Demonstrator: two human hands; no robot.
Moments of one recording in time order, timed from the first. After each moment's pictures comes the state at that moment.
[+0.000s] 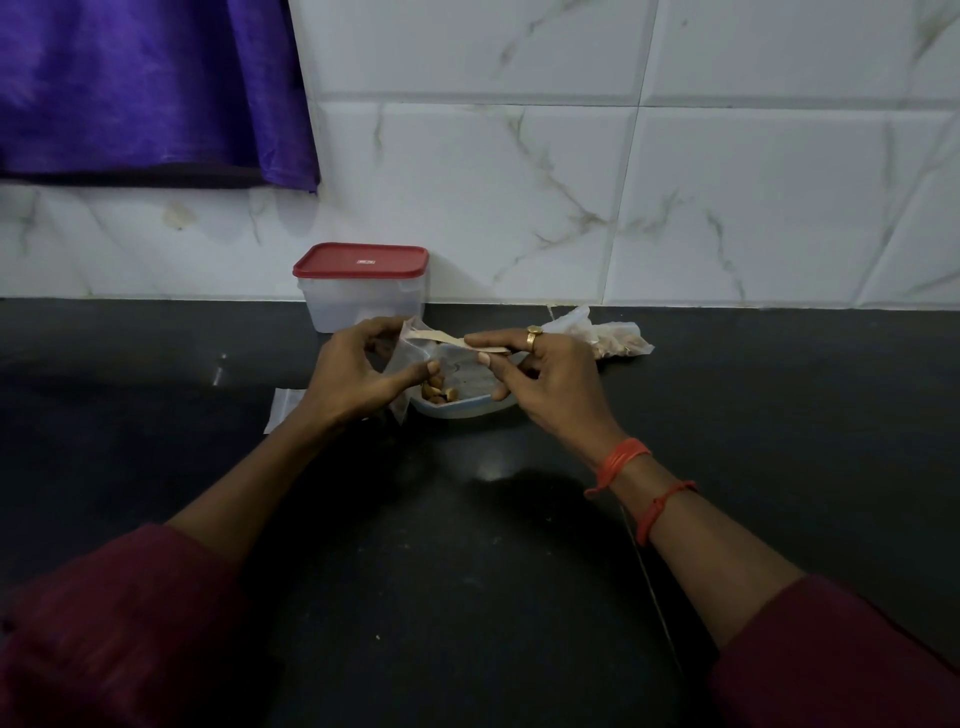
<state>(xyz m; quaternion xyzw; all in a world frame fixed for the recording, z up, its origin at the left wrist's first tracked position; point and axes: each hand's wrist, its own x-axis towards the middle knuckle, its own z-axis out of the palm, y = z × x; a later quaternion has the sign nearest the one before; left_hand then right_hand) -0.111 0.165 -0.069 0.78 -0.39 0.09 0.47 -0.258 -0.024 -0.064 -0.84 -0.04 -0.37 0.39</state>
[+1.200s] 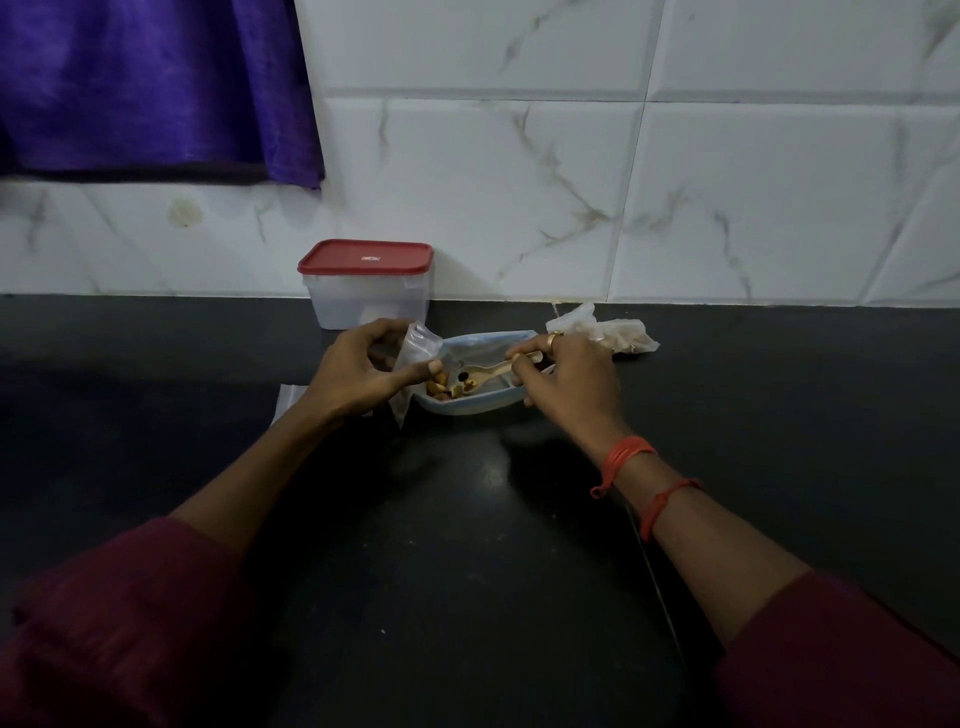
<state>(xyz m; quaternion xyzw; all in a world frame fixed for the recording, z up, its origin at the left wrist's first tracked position) -0.103 0.166 -0.071 0.80 -0.37 0.02 0.47 -0.253 -0.033 -0.069 -0.88 0.16 -0.33 0.31</state>
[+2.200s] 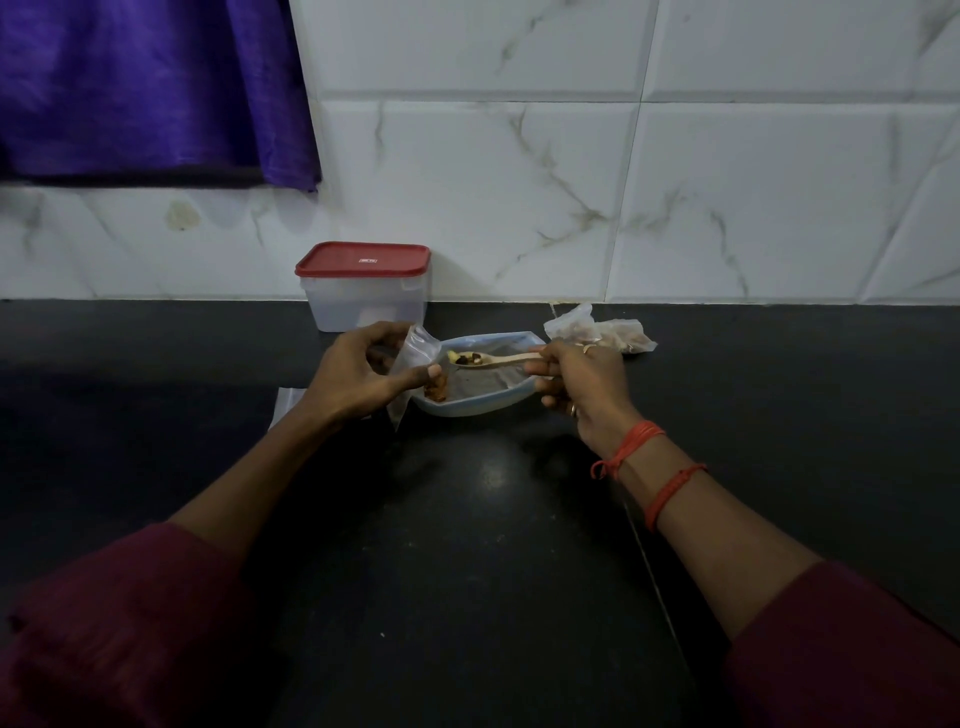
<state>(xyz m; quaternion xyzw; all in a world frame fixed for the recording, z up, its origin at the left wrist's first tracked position) -0.104 0.169 -0.070 0.80 -0.38 0.01 0.47 -0.254 -0.037 -0.056 -0.61 0.28 -0.25 0.70</state>
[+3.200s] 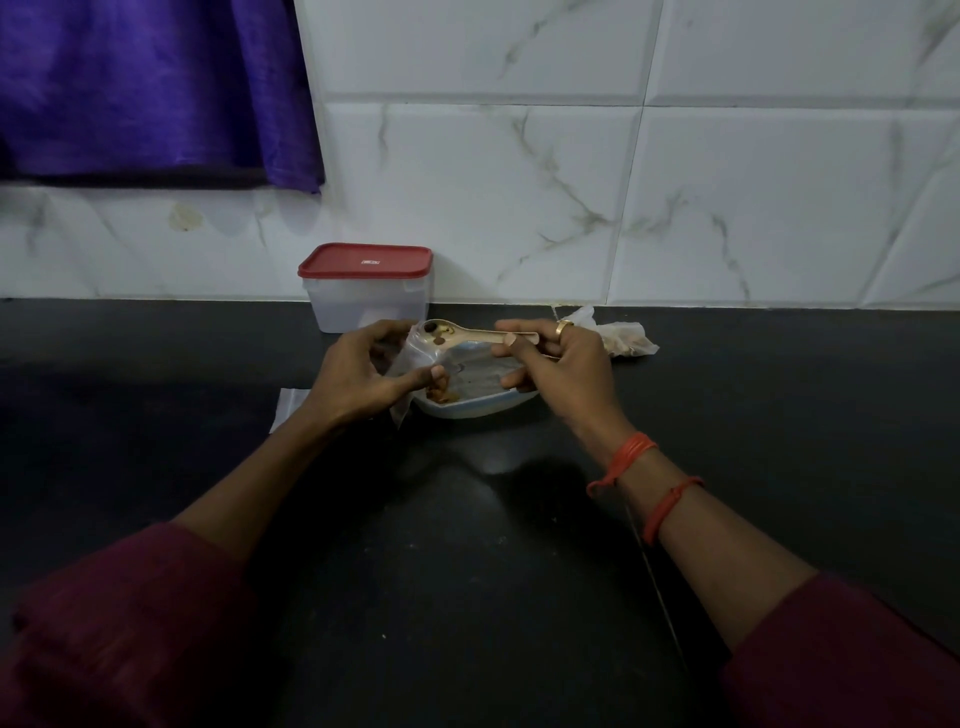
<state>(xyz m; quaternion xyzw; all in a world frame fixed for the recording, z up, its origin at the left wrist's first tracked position) -0.107 0.167 -0.070 0.80 -0.39 0.05 0.45 -0.256 -0.024 -0.056 -0.75 0.07 -0.32 0.57</state>
